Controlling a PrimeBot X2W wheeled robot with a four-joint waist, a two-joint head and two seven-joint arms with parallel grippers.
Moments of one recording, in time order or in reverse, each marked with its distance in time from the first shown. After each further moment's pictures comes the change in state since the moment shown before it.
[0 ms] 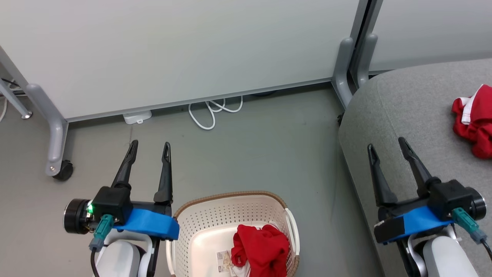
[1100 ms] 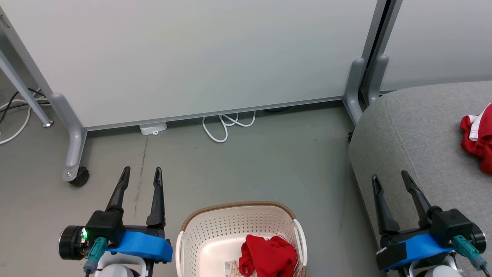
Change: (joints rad) left arm 0.127 -0.068 0.140 -0.012 0.081 -0.088 0.000; right arm 0.143 0.042 -0.046 -0.004 0.008 0.000 0.000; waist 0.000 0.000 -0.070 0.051
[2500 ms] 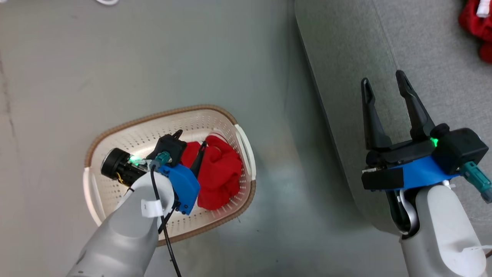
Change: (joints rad) left arm -0.632 0.063 -0.608 0.816 -0.213 -0.026 0.008; right arm -0.321 0.012 0.069 -0.063 0.035 0.000 0.000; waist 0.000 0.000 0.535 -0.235
